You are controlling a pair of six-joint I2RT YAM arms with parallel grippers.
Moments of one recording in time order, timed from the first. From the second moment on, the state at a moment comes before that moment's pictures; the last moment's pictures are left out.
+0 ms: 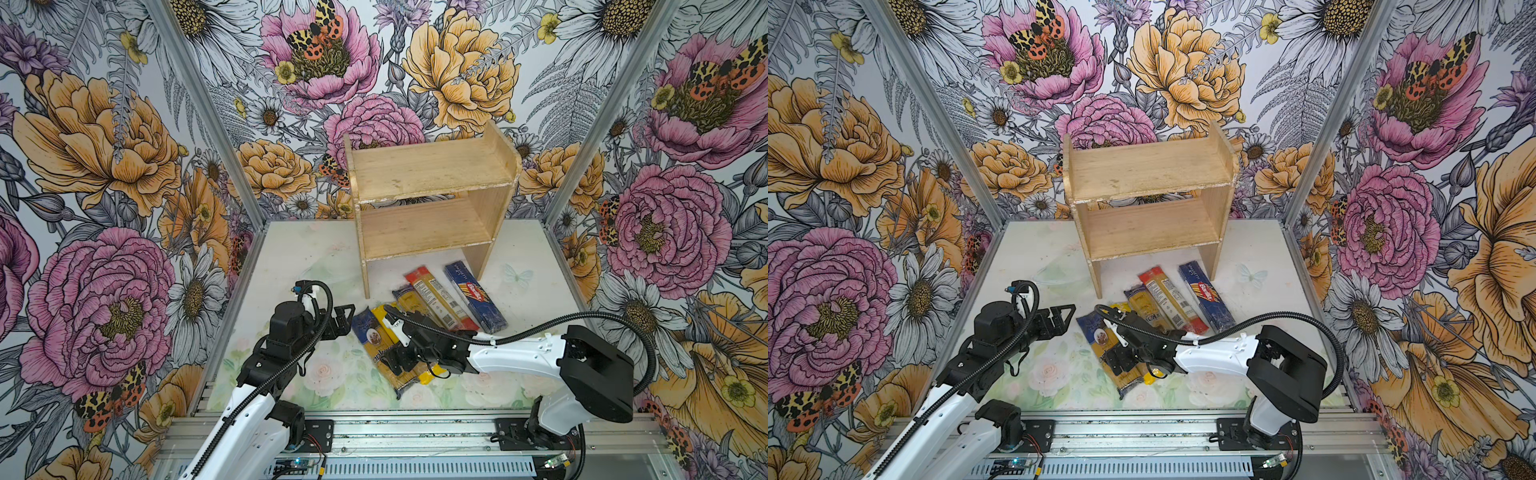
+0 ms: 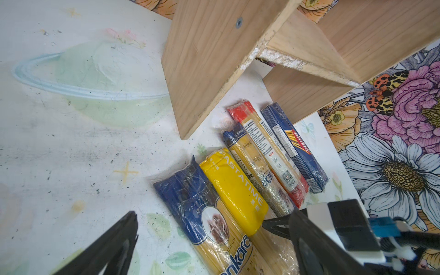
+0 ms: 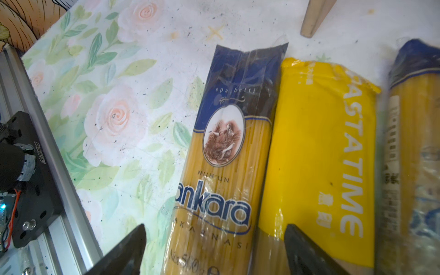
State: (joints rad) left arm -0.30 0.63 0.52 -0.37 0.17 -0.50; right arm 1.05 1.59 0.83 -0.07 -0.04 0.32
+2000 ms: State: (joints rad) left arm -0.27 0.68 0.52 -0.40 0.21 -0.51; right arm 1.19 1.72 0.87 -0.15 0.12 0.46
